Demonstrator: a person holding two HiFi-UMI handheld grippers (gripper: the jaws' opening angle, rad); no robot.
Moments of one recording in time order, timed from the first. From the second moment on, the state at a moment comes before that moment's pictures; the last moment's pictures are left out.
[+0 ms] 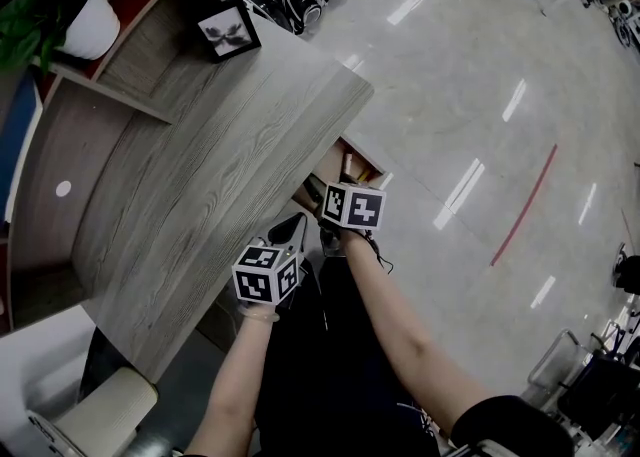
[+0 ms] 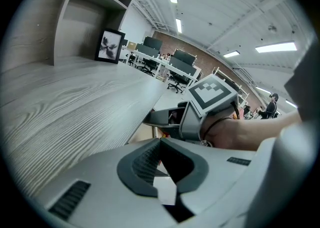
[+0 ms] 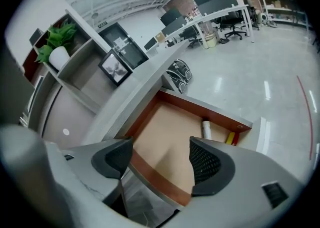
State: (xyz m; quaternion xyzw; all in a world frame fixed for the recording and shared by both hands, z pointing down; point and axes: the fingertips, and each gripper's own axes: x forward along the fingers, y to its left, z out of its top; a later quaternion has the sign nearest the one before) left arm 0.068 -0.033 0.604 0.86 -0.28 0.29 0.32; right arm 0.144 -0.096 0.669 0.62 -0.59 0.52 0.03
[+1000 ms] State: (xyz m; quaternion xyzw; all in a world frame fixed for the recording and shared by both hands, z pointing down) left arm 0.082 -0.029 0.594 0.87 -0.26 0.29 0.30; right arm 0.160 -0.066 0.642 0.63 -0.61 0.48 -0.01
